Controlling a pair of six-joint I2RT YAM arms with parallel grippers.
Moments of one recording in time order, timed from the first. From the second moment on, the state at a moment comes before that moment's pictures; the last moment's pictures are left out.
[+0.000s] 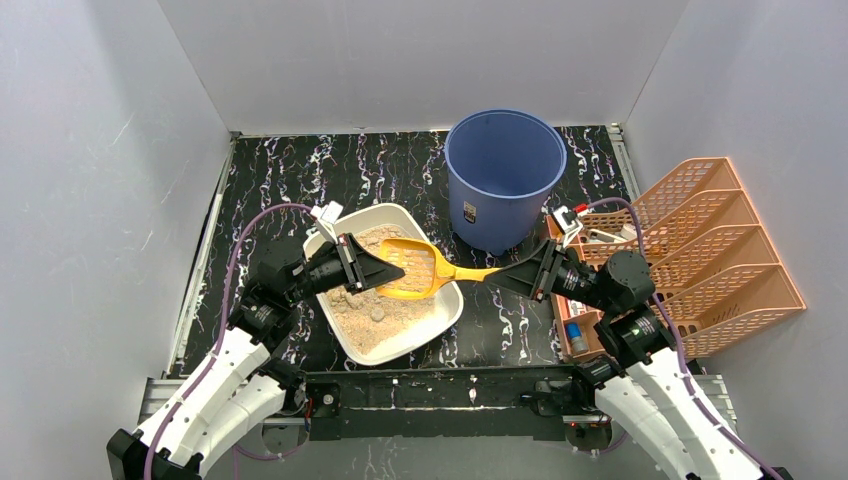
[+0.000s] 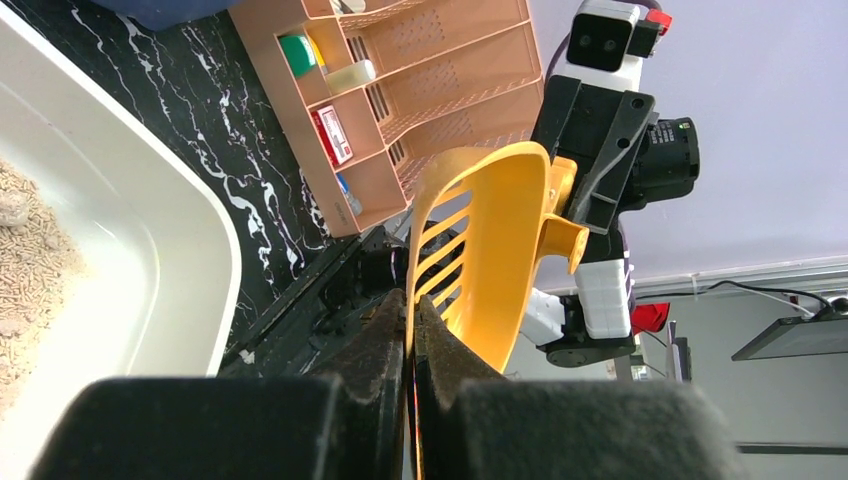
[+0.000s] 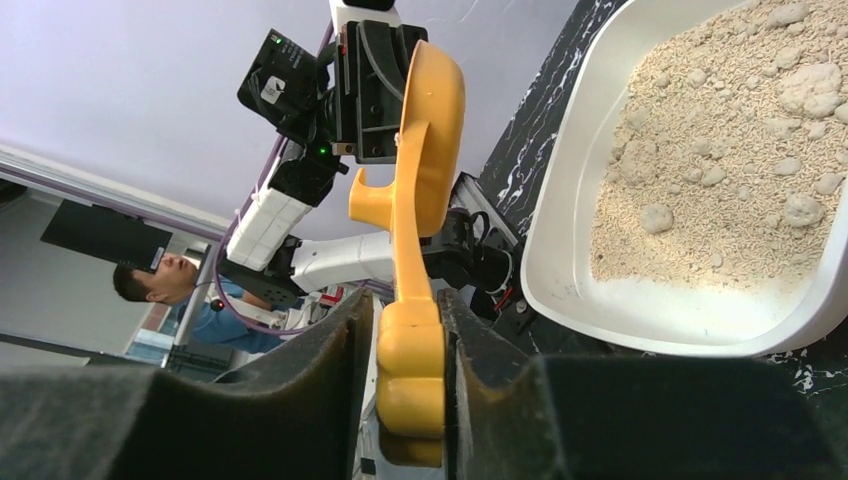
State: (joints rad) left arm -0.50 0.70 0.61 -0.07 0.61 -1.04; right arm 0.48 0.53 0.57 0.01 -0.73 1.10
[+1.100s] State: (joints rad) left arm -0.50 0.86 0.93 -0.72 0.23 -0.72; right arm 0.48 0.71 0.84 -0.37 -0.62 0.89
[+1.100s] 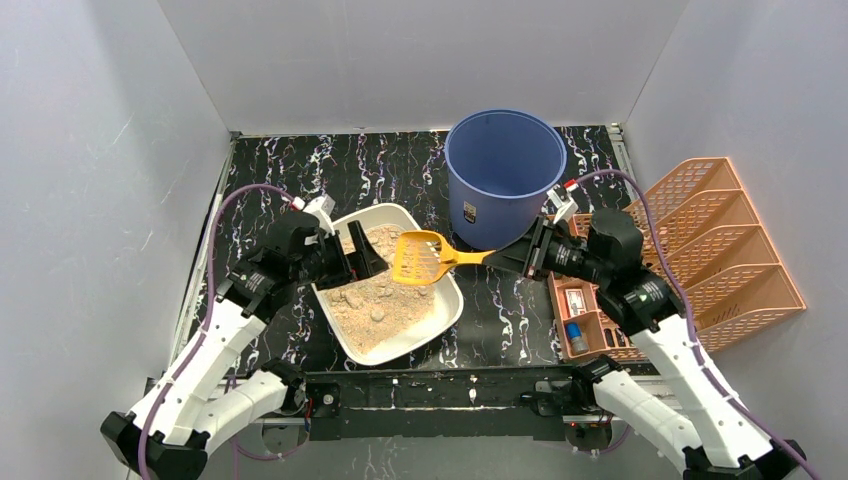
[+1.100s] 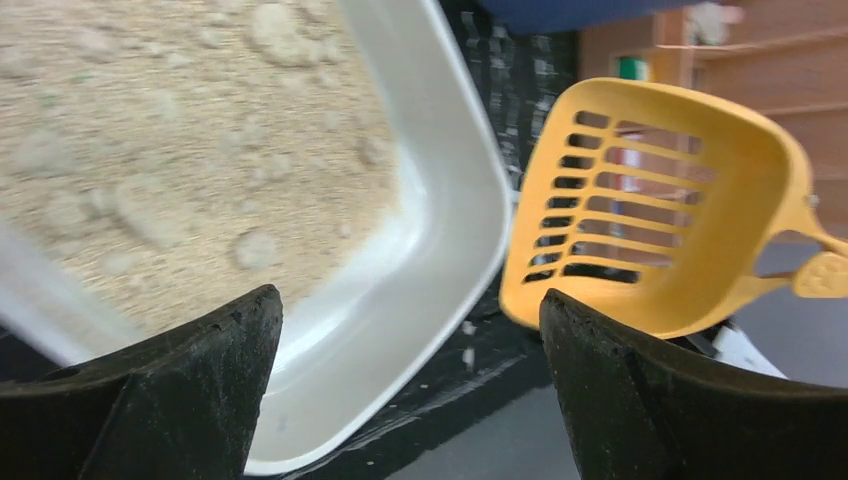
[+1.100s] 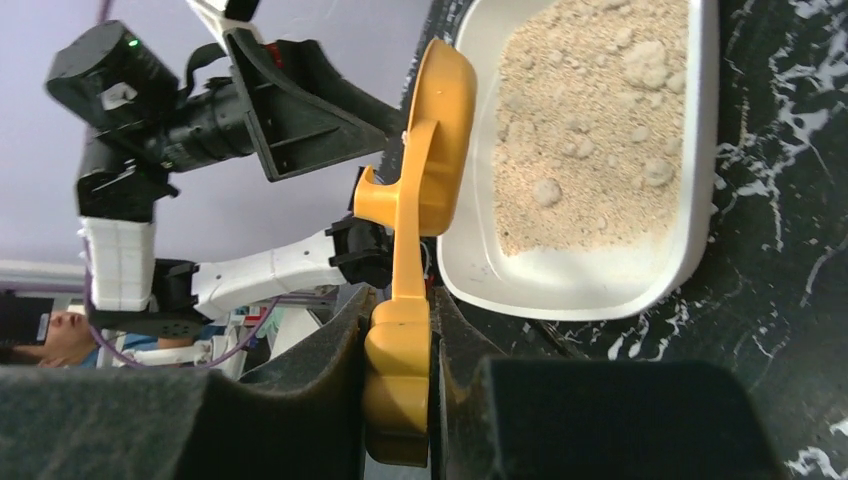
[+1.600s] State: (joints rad) left arm -0.50 0.92 1.02 -1.03 -0.31 -0.66; right arm 0.51 0.97 1.15 -0.82 -0.41 0.78
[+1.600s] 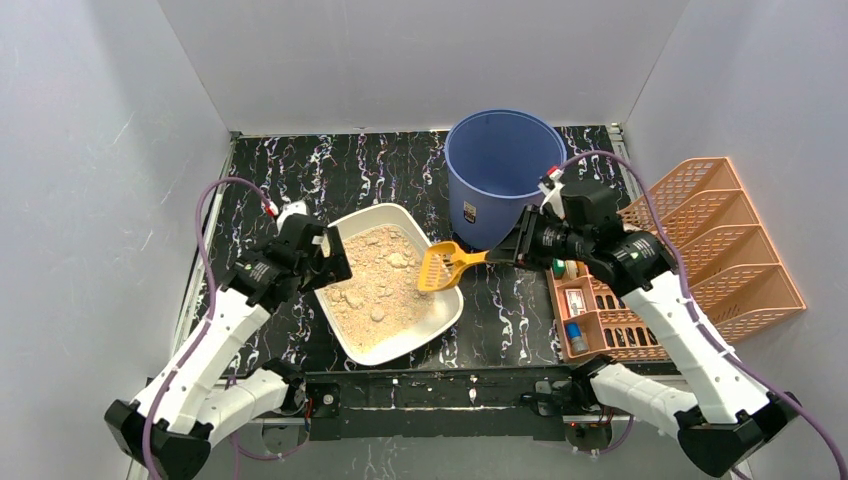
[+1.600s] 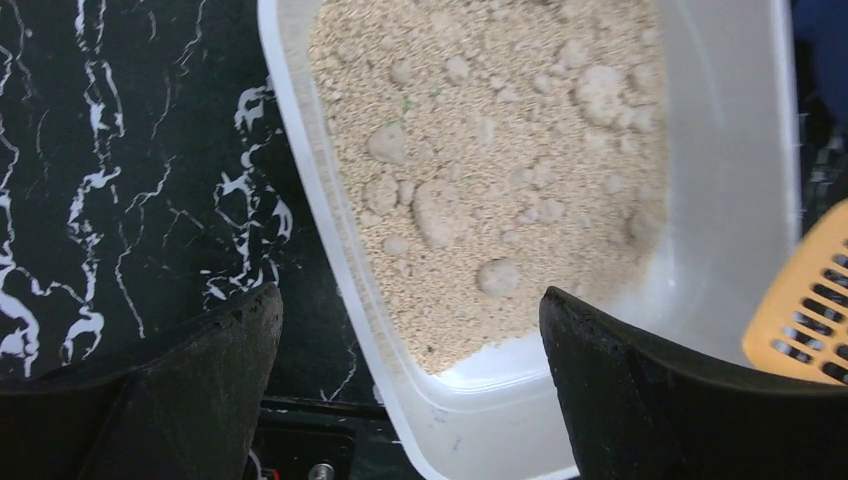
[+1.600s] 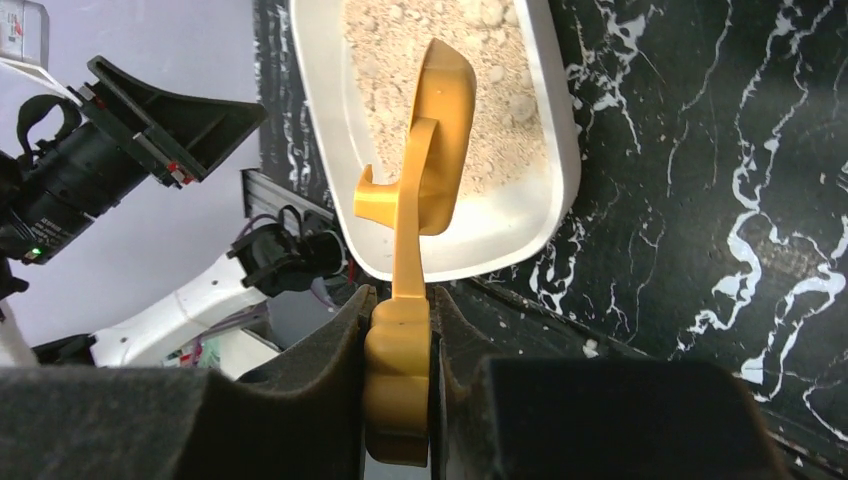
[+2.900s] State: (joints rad) left arm -0.34 1.19 0.72 -0.70 -0.31 -0.65; right arm 1.03 1.27 1.25 -0.98 0.23 1.06
